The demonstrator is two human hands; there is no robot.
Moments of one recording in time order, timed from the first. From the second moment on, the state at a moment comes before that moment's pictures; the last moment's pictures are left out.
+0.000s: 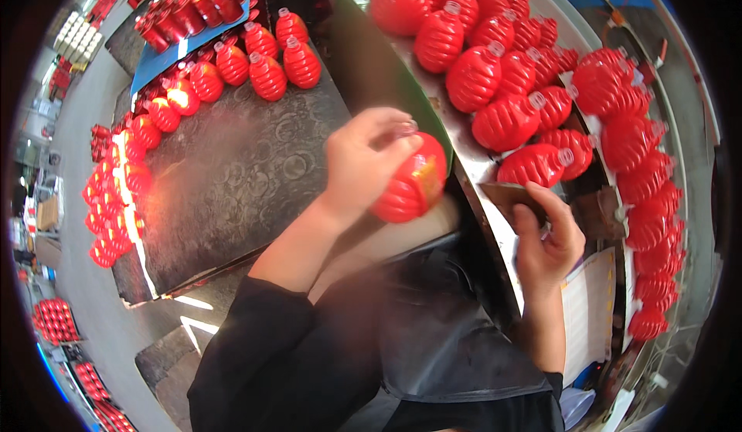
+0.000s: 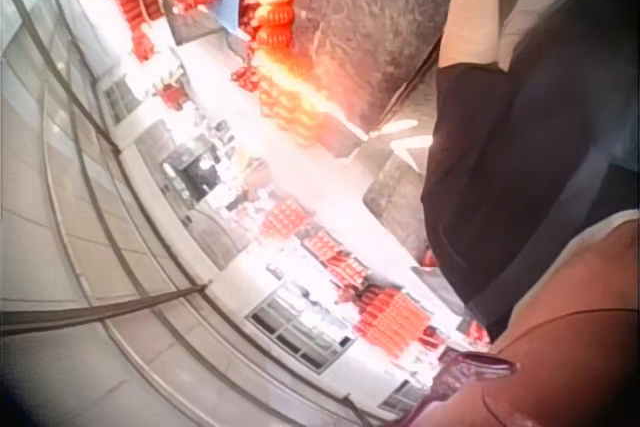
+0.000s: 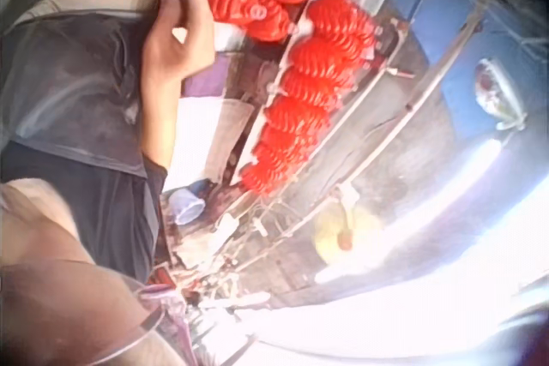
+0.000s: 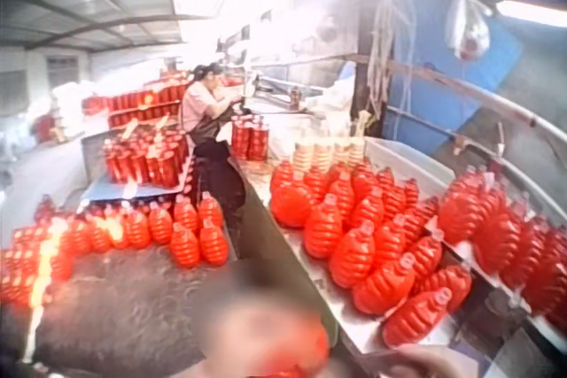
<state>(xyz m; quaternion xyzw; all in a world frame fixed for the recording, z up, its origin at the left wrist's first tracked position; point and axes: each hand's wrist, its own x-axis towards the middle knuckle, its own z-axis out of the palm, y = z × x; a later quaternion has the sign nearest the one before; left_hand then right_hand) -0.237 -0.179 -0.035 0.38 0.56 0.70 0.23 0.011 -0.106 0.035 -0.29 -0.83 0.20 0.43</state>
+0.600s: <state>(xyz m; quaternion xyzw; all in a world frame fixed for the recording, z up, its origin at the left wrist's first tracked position) -0.431 -0.145 -0.175 0.26 0.83 0.48 -0.12 0.178 -0.069 -0.028 -0.55 -0.54 0.36 0.53</state>
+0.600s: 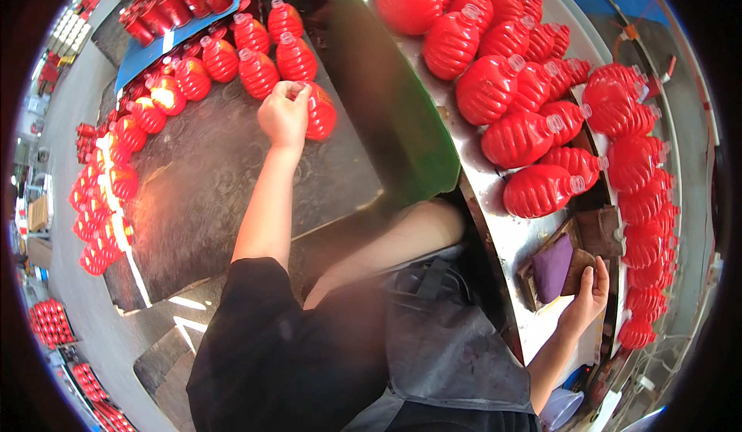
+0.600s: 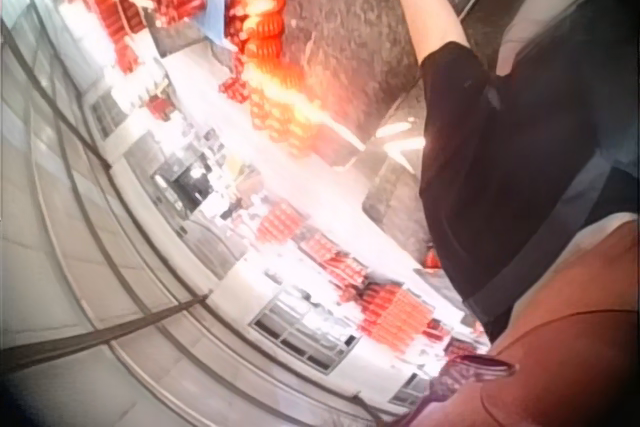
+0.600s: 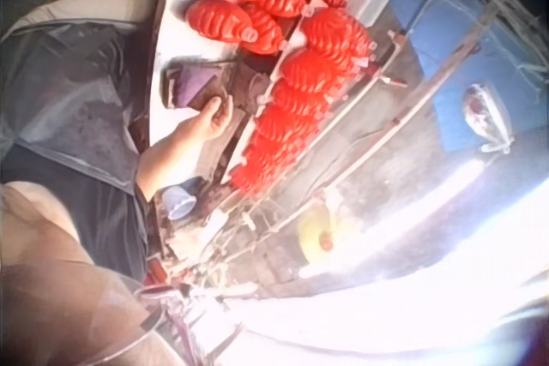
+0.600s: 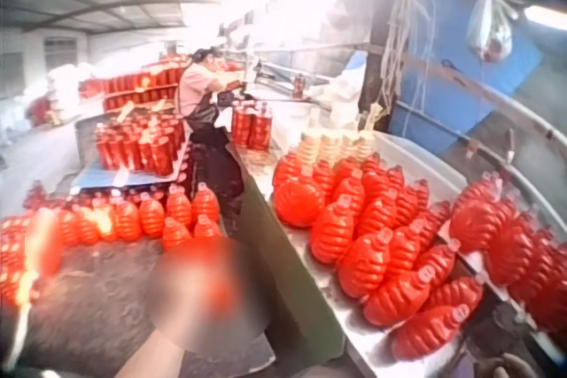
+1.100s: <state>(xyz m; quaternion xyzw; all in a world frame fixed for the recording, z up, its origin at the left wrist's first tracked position) -0.312 -0.149 -0.156 0.44 0.74 0.50 0.10 0.359 -0.089 -0.120 -0.81 -0.51 0.05 0.29</state>
